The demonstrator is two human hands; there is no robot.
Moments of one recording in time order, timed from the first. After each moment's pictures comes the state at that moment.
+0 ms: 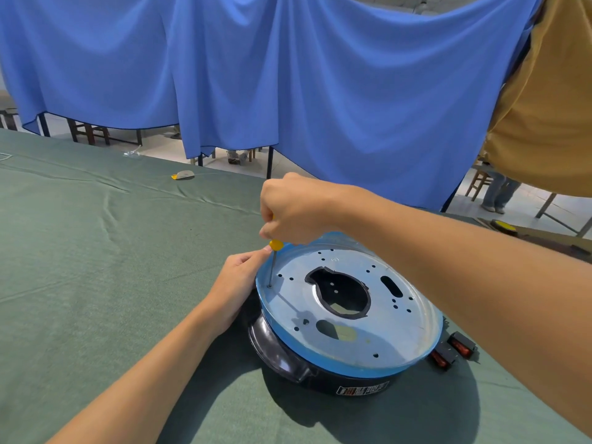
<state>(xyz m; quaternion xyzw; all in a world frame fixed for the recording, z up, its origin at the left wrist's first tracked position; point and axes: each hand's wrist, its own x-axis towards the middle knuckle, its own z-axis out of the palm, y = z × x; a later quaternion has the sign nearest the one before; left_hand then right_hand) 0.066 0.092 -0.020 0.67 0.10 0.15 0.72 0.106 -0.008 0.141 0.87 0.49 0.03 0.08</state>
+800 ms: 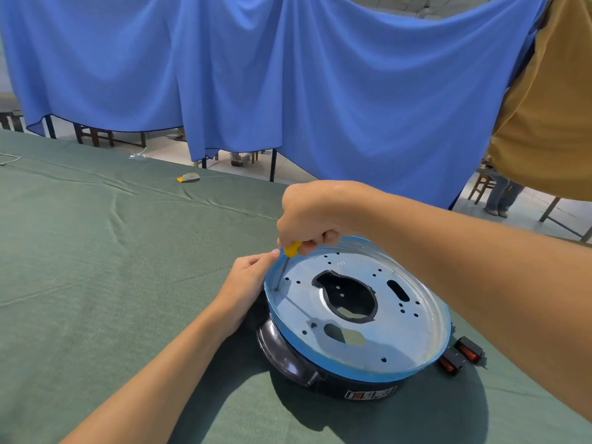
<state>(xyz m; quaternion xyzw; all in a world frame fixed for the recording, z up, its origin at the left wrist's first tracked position) 0.070 0.092 -0.022 0.67 0.09 0.15 0.72 0.104 -0.003 0.144 0.93 0.35 -0.14 0.03</state>
